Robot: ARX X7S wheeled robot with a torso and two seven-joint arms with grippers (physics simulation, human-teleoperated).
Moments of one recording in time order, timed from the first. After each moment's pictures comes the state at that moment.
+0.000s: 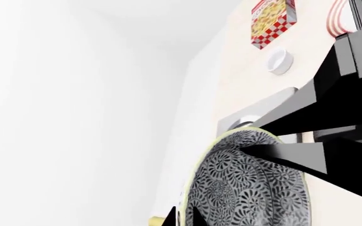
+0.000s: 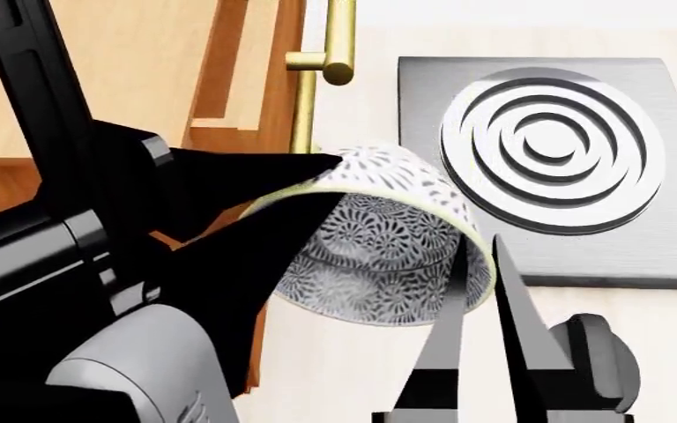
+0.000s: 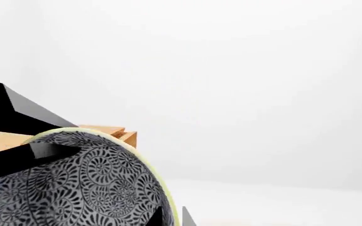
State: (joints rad) left arm -1.88 -0.41 0.82 0.84 -1.32 -1.45 -0.36; right arm 1.06 0.96 -1.37 -1.05 0.71 0.19 1.52
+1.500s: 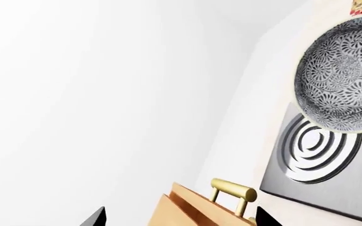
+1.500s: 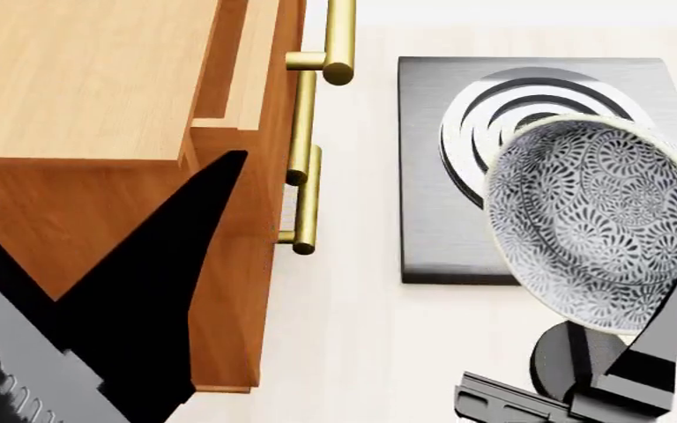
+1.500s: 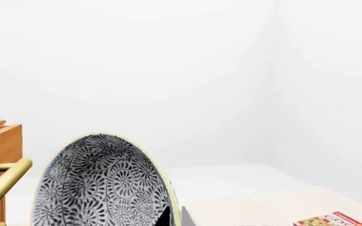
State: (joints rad) left arm -2.06 -0.51 0.88 0.76 -1.91 -1.37 -1.08; right arm 0.66 1.09 -0.87 -1.03 0.77 0.25 1.56
